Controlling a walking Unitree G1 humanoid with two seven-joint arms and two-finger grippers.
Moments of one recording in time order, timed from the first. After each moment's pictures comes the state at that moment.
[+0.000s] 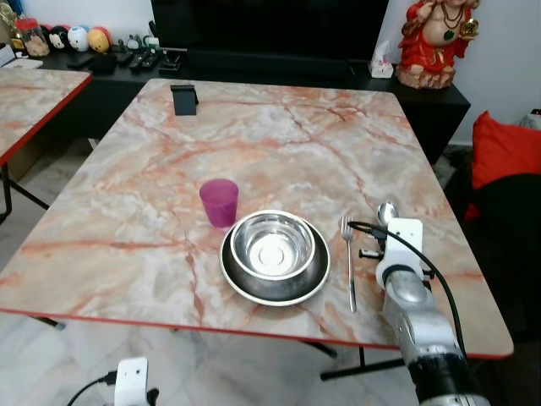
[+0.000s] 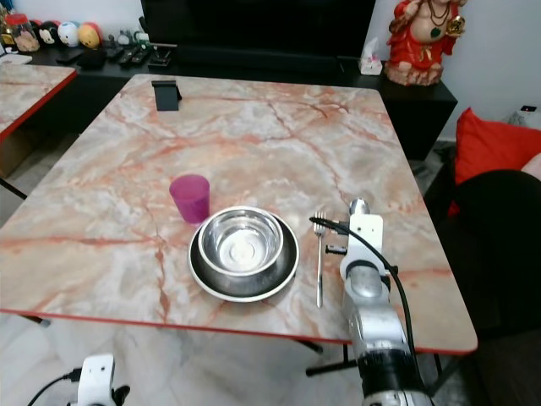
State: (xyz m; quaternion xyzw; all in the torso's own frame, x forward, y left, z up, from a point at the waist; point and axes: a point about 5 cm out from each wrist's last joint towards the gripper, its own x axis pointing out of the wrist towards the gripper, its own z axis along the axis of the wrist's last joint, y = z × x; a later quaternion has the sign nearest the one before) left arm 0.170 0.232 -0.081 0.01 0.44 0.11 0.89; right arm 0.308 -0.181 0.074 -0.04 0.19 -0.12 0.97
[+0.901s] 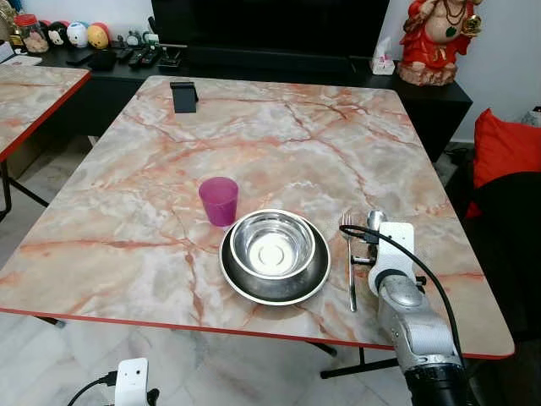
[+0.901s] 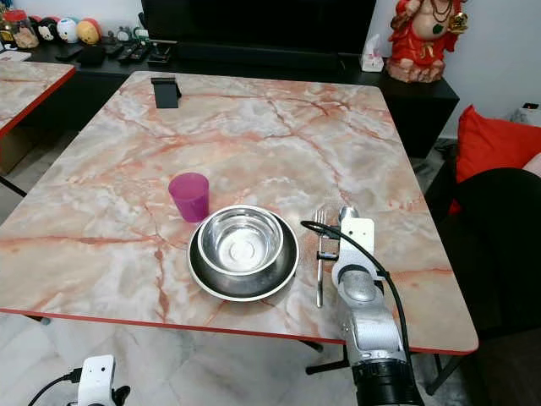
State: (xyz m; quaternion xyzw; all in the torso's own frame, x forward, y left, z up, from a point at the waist) left arm 0.170 0.232 -0.081 0.01 0.44 0.11 0.89; right arm 0.300 -0.171 0.072 -0.04 0.24 -0.10 0.96
